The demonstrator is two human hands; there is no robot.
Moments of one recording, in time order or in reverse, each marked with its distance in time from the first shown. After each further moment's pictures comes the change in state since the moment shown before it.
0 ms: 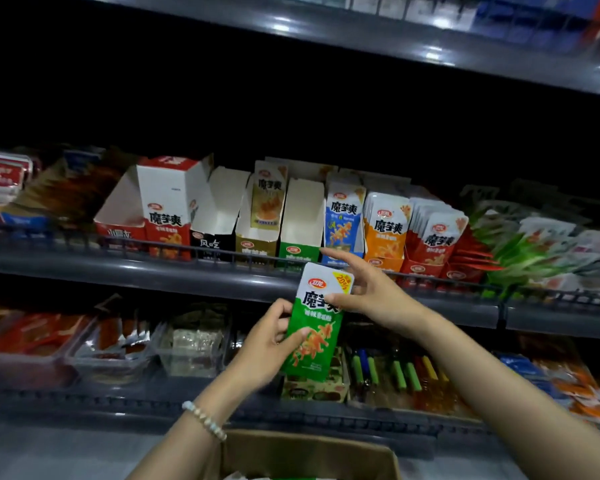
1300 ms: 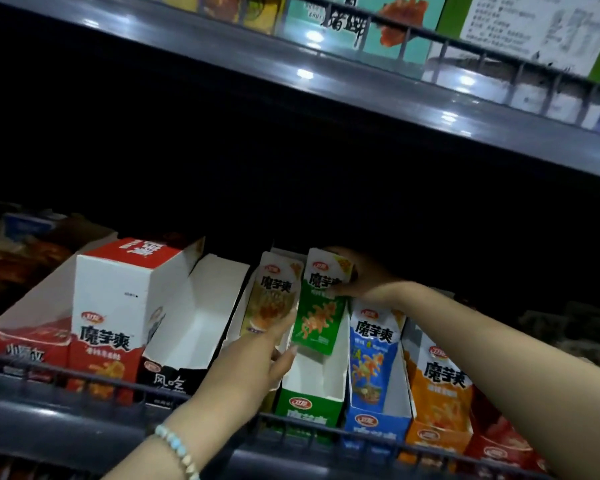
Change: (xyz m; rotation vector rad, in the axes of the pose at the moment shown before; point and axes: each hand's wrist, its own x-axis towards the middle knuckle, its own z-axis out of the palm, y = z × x) left_hand 0.159 0.047 -0.078 0.839 0.179 0.047; right_hand 0.252 -0.025 -0.095 -0.853 0.138 -0.095
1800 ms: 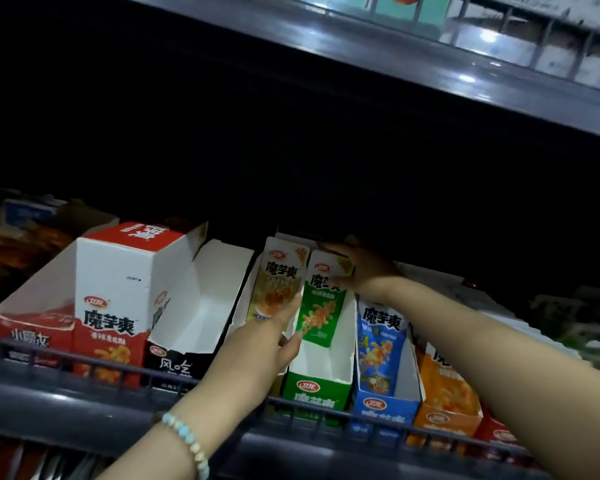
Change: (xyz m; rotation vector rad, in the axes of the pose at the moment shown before) left_hand 0.000 0.001 0.001 0.047 -0.021 -0.012; right_hand -0.001 0.001 0.020 -0.214 0.080 -0.011
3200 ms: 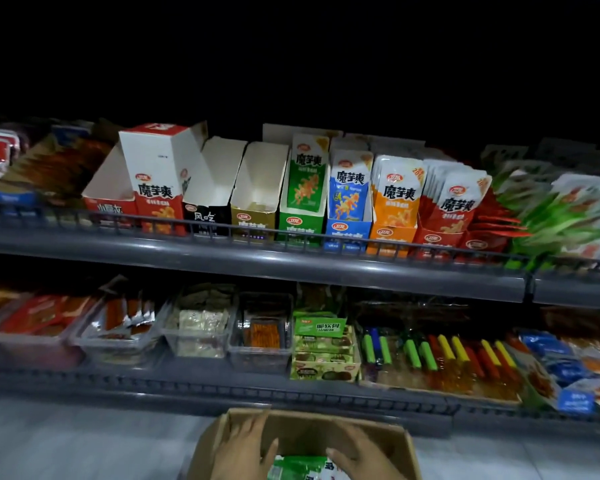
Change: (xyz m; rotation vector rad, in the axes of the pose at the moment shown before) left_hand -0.270 -0.087 0.188 0.309 -0.539 -0.381; right_hand -0.431 -0.047 0.230 0.751 -0.649 0.595
